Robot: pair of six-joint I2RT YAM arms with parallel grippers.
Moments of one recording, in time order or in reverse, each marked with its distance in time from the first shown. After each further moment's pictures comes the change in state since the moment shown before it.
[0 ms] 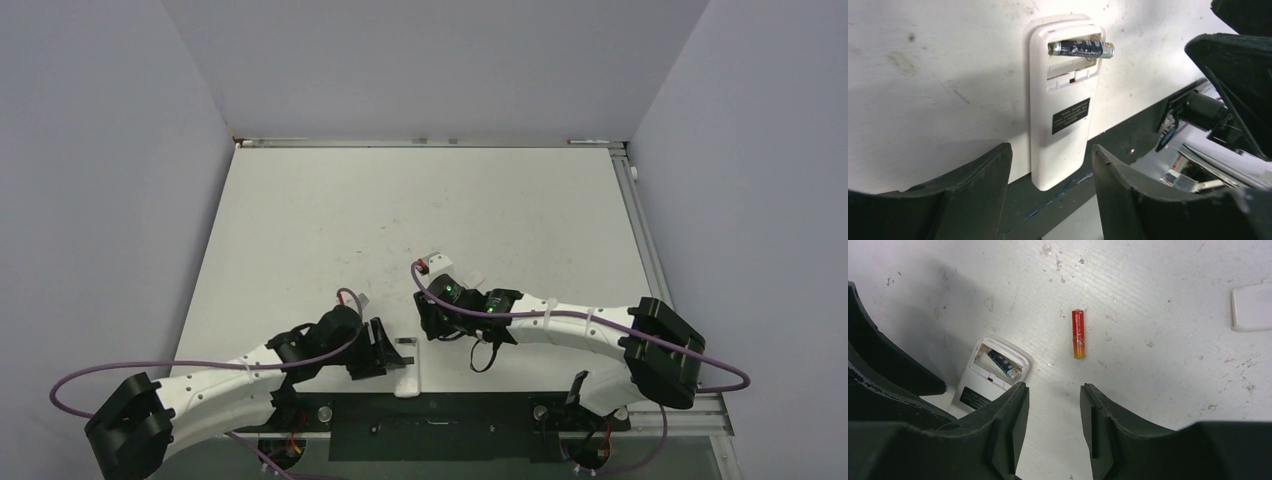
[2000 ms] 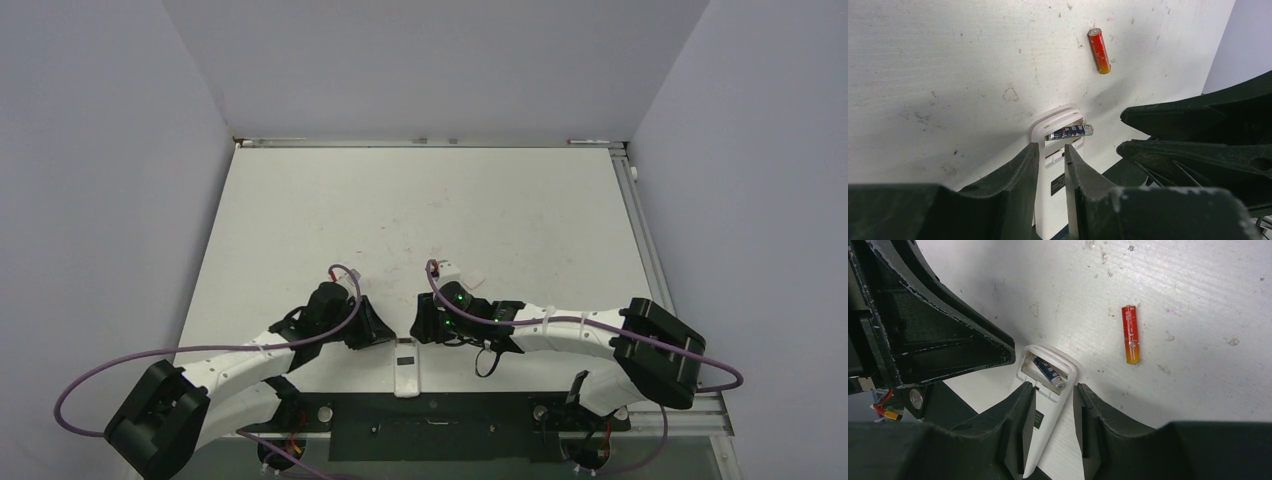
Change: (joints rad) left arm 0.267 0.151 0.028 0.198 0.080 0.203; right arm -0.018 -0.008 -0.160 0.313 -0.138 0.236
